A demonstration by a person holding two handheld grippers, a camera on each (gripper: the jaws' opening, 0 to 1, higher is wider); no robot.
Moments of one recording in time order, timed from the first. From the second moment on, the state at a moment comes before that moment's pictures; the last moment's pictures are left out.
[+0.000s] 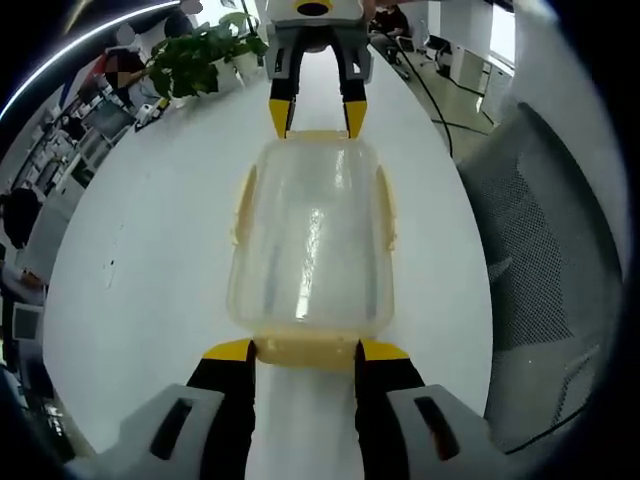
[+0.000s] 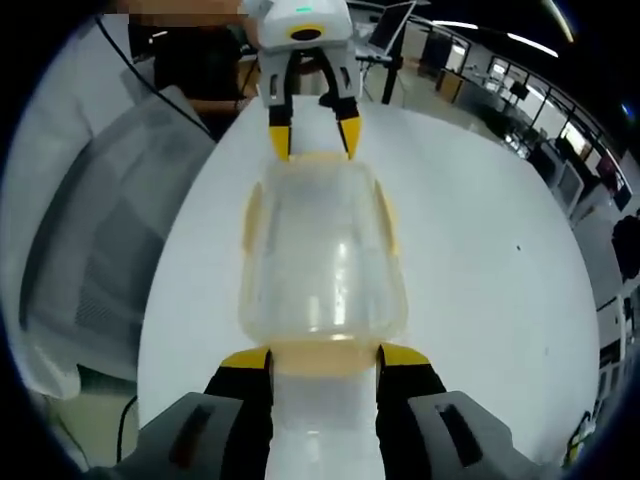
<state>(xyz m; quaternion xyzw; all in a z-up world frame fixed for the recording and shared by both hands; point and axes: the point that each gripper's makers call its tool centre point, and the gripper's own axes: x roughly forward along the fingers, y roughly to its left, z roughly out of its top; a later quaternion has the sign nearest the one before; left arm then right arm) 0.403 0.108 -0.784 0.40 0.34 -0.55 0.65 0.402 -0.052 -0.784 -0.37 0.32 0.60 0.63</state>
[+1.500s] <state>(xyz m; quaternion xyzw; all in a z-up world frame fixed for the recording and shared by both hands) 0.407 0.040 -0.785 0.40 0.33 -0.56 0.65 0.404 -0.119 -0.782 -0.38 0.33 0.59 0.63</state>
